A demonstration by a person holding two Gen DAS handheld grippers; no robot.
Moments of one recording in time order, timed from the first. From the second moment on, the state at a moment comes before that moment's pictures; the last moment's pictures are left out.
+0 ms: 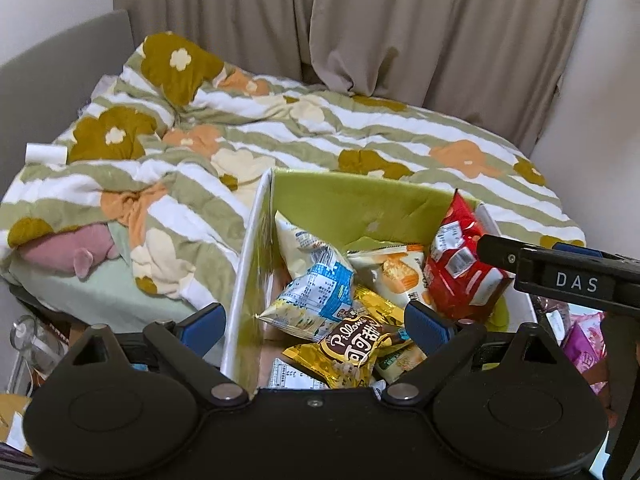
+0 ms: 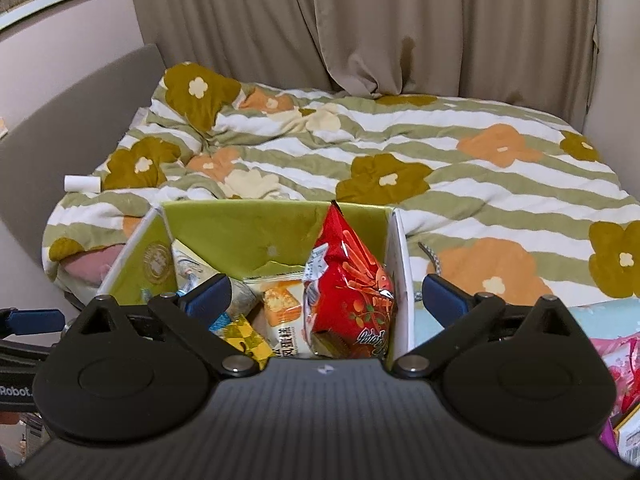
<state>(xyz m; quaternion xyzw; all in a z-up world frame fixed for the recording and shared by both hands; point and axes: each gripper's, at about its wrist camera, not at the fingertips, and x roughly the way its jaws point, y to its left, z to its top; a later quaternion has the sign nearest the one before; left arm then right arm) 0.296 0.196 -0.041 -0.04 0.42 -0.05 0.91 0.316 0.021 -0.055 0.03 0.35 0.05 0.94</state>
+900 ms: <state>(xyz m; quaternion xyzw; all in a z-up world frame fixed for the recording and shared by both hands) 0.202 0.081 0.009 0.05 0.31 -0.23 0.92 0.138 -0.101 0.008 0.04 0.30 -0.07 0.95</state>
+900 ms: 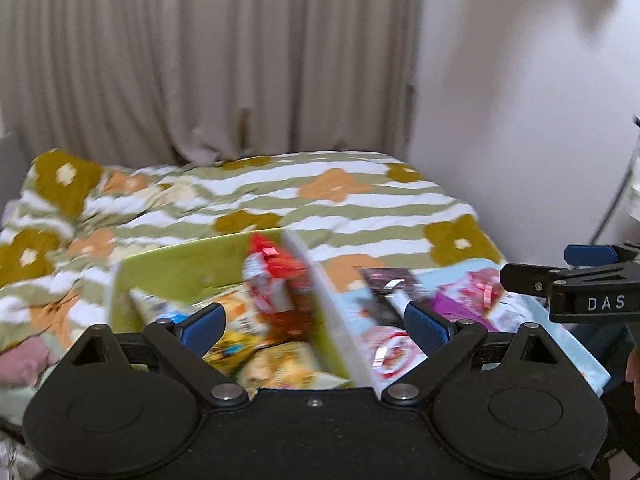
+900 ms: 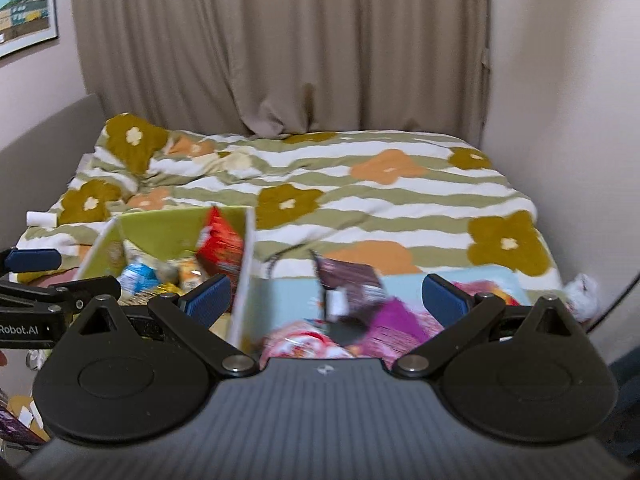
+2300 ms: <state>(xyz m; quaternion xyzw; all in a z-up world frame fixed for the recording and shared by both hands) 0.243 -0.176 -0.167 0.32 0.41 -0.28 0.81 0.197 -0.328 -0.158 -0.02 0.45 0.11 0.88</state>
